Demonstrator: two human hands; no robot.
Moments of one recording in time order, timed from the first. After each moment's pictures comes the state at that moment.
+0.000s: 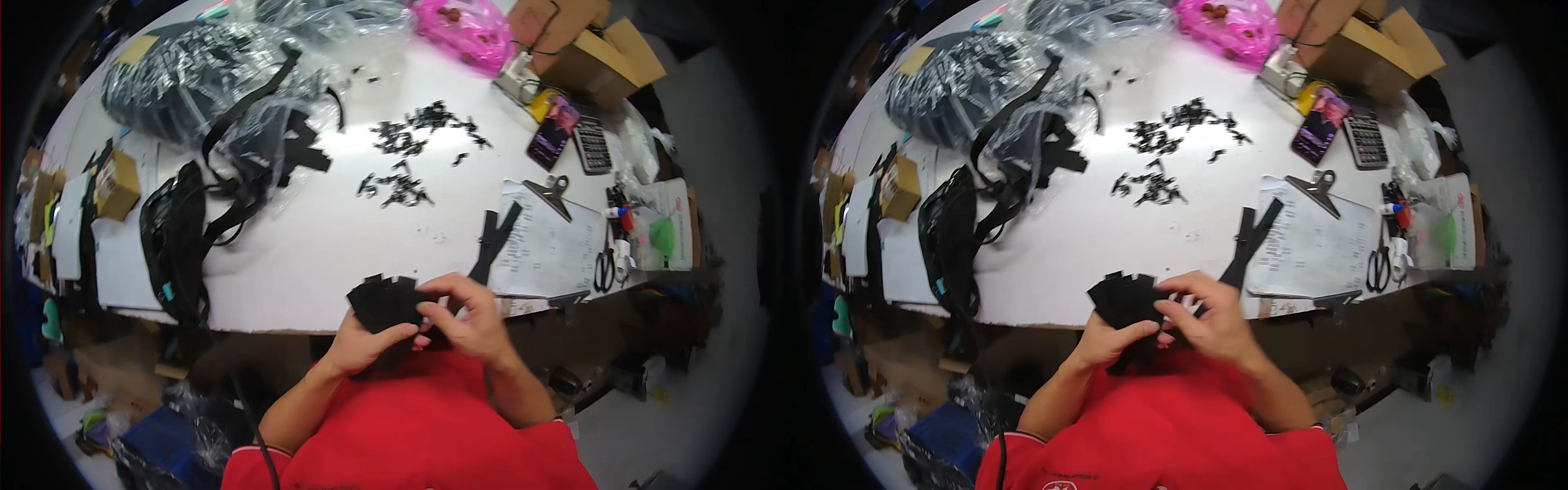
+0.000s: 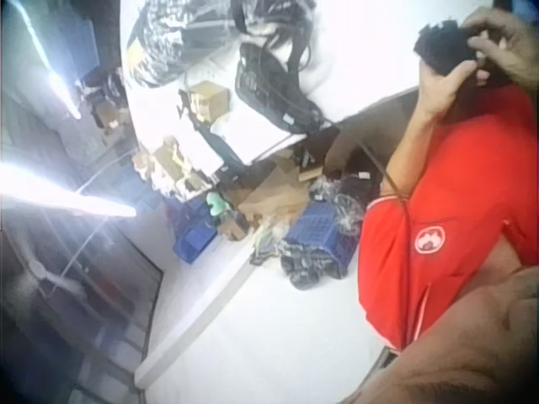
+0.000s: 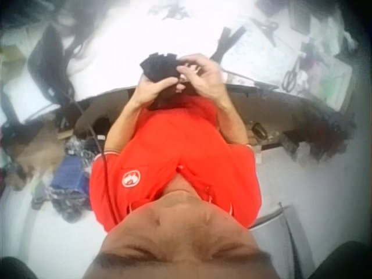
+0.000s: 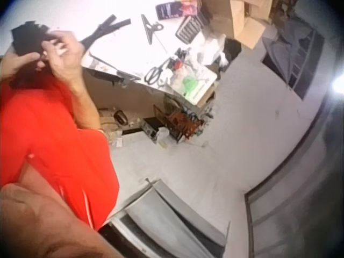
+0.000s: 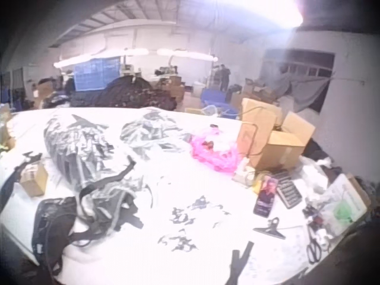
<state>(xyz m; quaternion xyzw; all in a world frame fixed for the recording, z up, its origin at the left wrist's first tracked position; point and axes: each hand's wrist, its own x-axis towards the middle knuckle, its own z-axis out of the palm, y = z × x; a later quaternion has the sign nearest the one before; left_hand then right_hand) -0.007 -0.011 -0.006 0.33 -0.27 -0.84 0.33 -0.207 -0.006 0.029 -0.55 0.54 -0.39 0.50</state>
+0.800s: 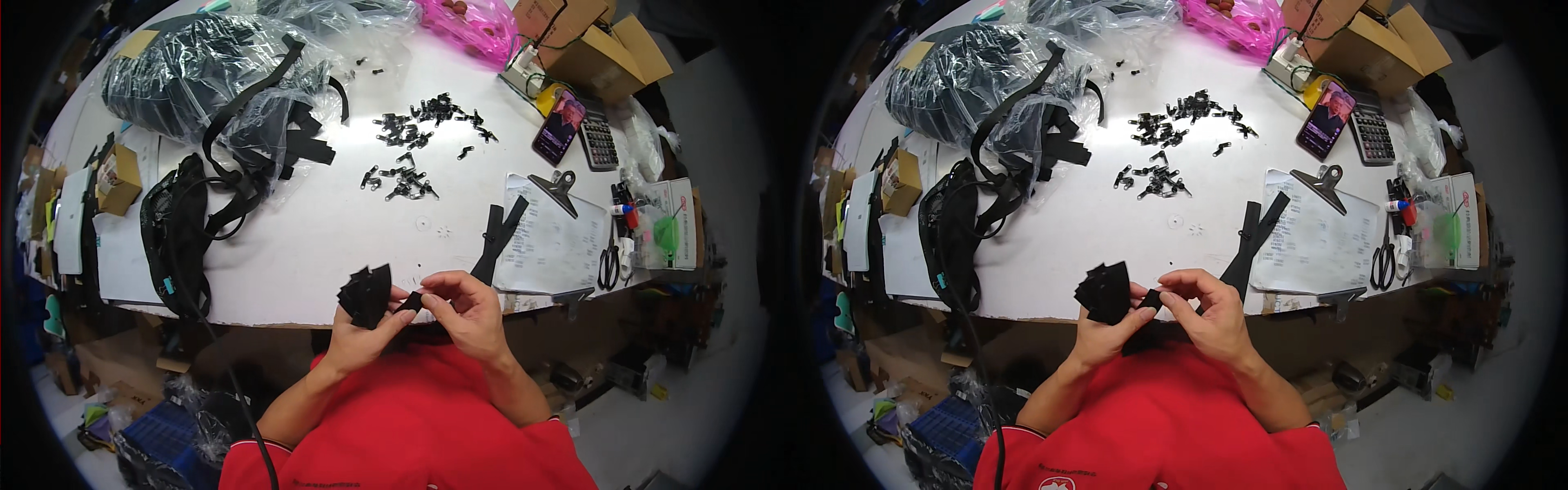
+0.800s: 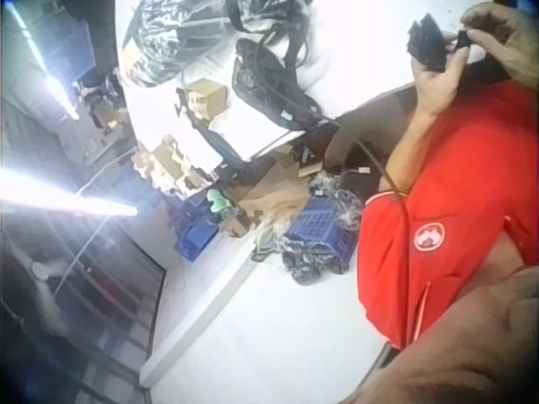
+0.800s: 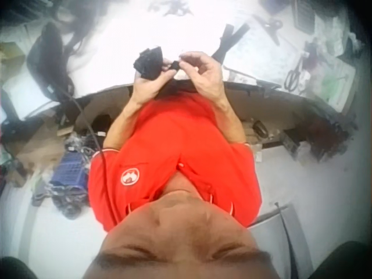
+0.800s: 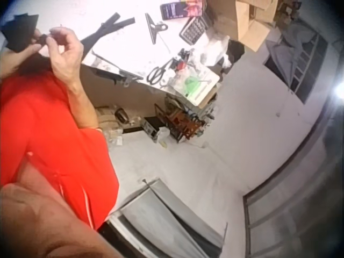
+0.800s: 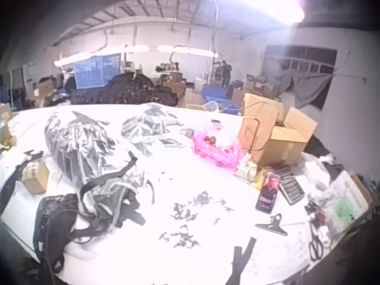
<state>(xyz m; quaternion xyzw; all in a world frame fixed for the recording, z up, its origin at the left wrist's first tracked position) -0.010 -0.003 -0.007 0.44 -0.37 -0.69 0.43 -0.196 0.001 0.019 -0.42 0.52 -0.44 0.60</state>
